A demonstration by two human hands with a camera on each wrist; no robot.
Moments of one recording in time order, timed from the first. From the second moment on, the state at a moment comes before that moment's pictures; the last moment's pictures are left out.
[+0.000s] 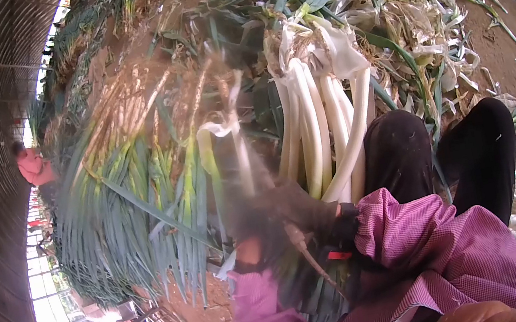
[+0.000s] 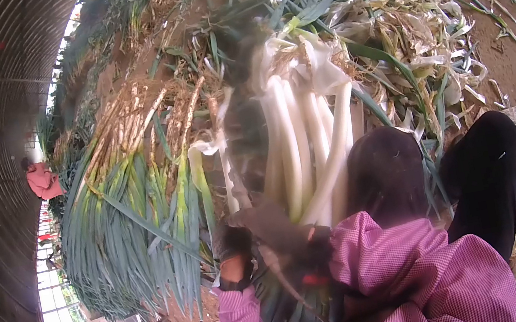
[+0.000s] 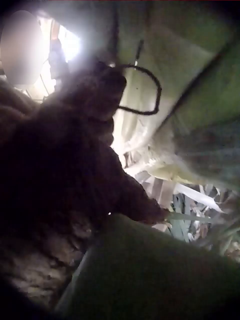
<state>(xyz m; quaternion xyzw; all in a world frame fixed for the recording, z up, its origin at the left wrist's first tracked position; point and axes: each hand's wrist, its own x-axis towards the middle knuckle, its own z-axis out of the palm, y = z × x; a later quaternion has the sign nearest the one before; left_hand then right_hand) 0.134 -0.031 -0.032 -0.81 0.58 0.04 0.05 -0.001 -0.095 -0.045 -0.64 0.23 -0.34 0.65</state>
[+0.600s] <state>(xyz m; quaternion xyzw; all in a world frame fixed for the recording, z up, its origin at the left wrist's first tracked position) 0.120 -0.022 0.042 -0.78 0.58 0.23 0.04 0.005 -0.100 -0.056 -0.65 0.26 -0.35 0.62</state>
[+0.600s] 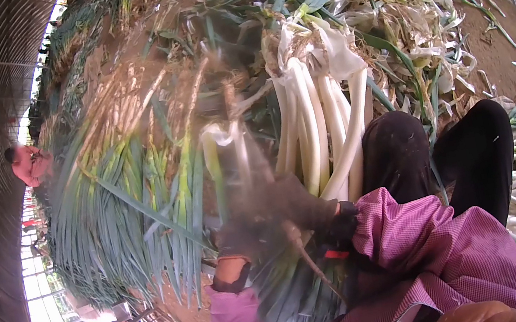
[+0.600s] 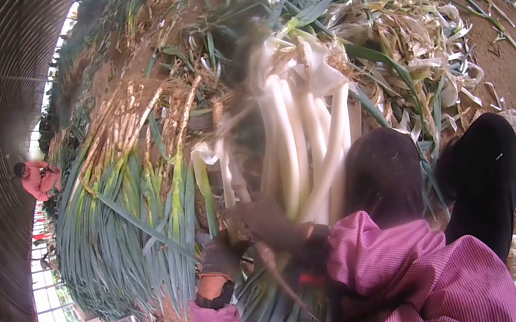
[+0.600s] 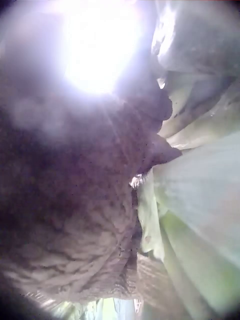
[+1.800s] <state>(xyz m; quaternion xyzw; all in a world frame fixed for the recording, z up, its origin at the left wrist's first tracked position) 0.141 -0.004 -0.023 -0.75 0.60 0.29 0.03 0.031 -0.152 -0.039 -0.47 0.37 -0.34 0.73</state>
